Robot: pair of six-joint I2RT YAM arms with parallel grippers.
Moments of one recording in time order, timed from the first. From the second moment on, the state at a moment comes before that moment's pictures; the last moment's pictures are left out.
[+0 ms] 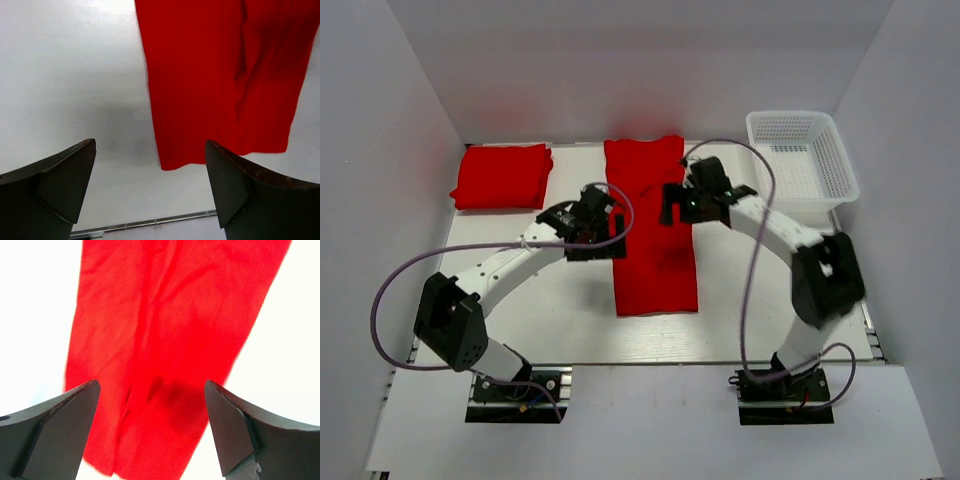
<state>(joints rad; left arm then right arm) -0.64 1.49 1.22 -0.78 -0.17 -0.60 0.50 1.83 1.38 -0.39 -0.15 0.28</state>
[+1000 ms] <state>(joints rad) -0.78 1.49 0.78 -0.47 0.12 -0.69 0.51 1.20 0.45 -0.16 -0.39 0.60</state>
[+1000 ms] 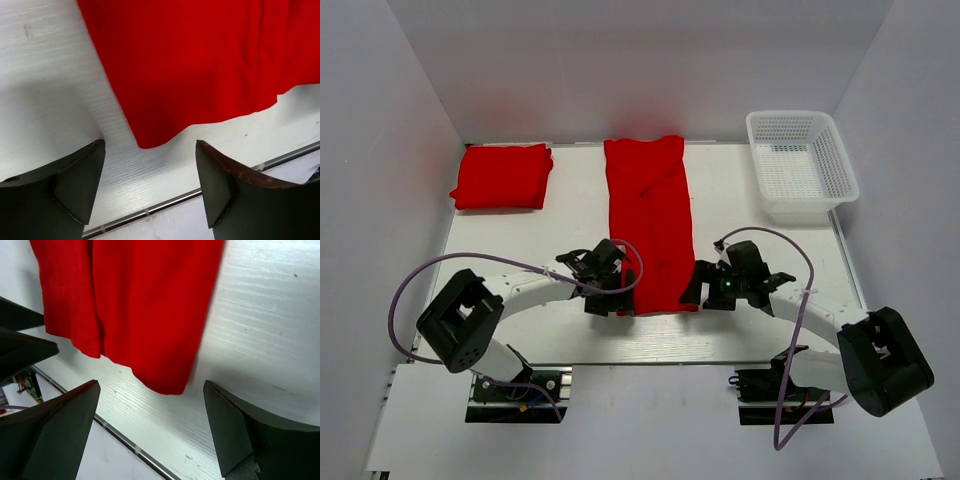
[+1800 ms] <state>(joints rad) -0.83 1.42 0.70 -0.45 0.12 -0.77 0.51 1.14 0.45 -0.27 -0.42 0.59</state>
